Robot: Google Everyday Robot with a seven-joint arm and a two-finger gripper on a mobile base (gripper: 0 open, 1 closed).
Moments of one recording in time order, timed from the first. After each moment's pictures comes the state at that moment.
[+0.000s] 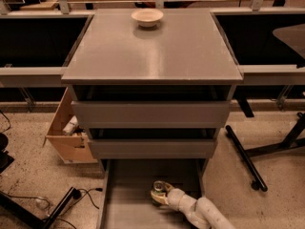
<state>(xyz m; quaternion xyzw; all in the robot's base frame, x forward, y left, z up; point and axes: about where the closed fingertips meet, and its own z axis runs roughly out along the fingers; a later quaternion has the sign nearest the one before) 0.590 -0.035 0.186 -0.30 0.73 0.33 0.52</state>
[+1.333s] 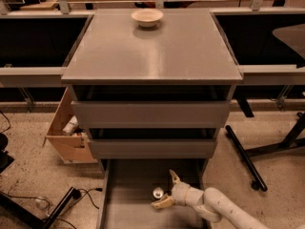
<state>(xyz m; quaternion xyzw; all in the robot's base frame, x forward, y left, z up) 0.562 -0.042 0.277 -0.38 0.72 0.32 0.49</state>
